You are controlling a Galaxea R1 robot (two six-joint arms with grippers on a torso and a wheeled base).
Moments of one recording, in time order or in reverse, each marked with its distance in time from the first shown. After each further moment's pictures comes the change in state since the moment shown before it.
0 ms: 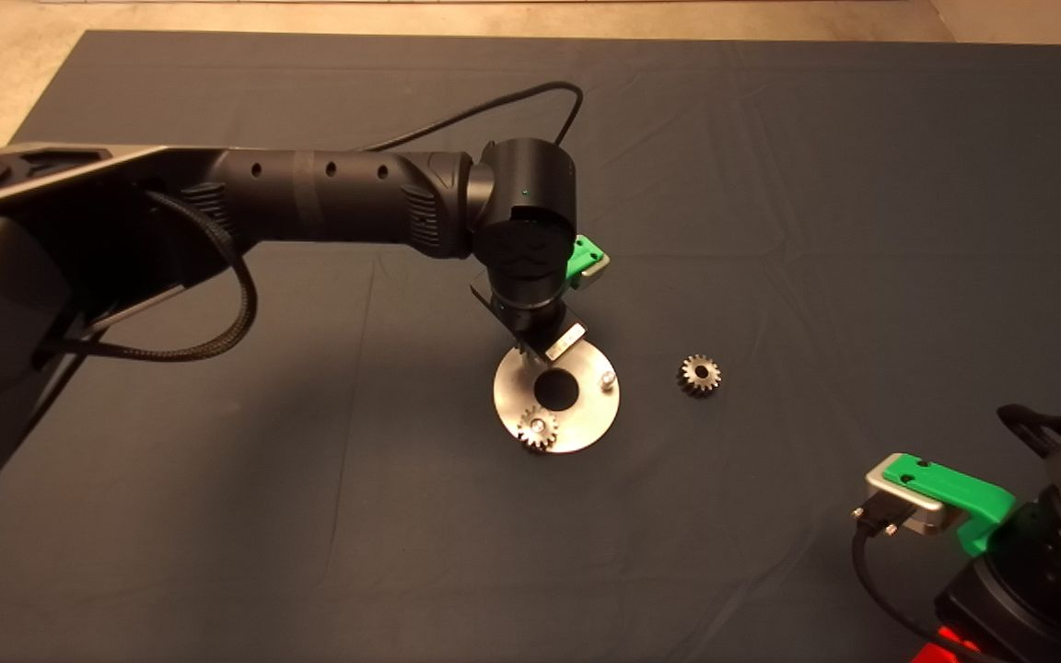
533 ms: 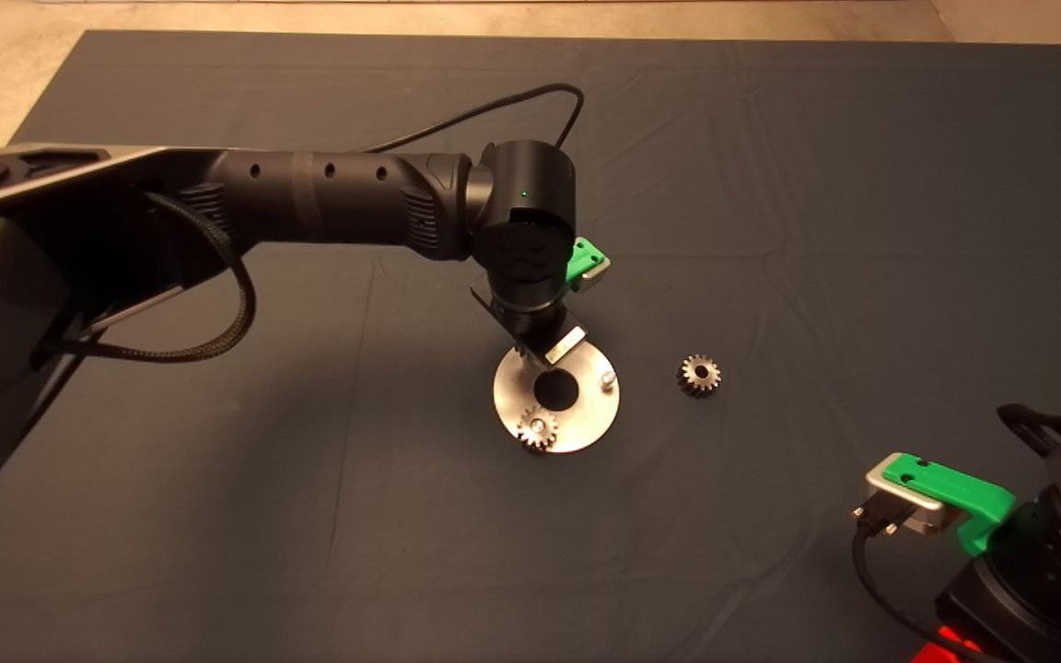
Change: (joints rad) left arm 0.001 -0.003 0.014 -0.009 0.000 0.001; right arm 0.004 0.000 0.000 -0.001 0.000 -0.004
